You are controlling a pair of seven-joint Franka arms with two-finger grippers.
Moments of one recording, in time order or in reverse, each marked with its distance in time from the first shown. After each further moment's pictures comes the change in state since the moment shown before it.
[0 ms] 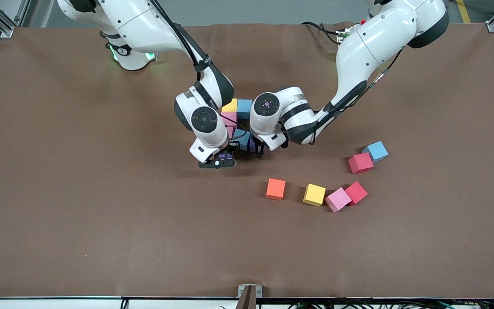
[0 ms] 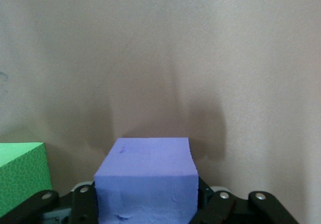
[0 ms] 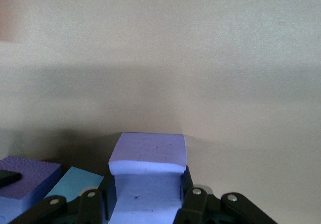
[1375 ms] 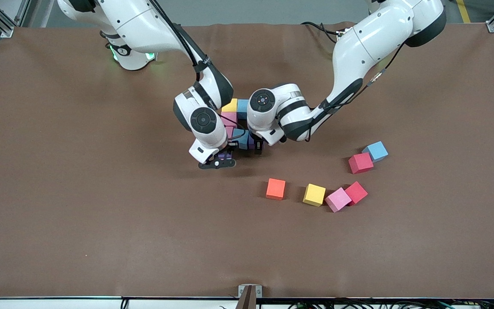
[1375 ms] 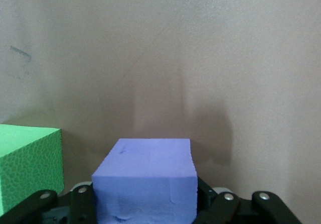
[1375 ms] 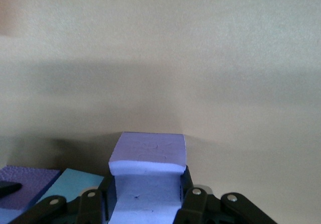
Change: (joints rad) left arm -0.019 -0.004 0.000 -0.012 0.000 -0.005 -0.110; right arm -0.001 -0.002 -0.003 0.000 0.000 -0.018 -0.035
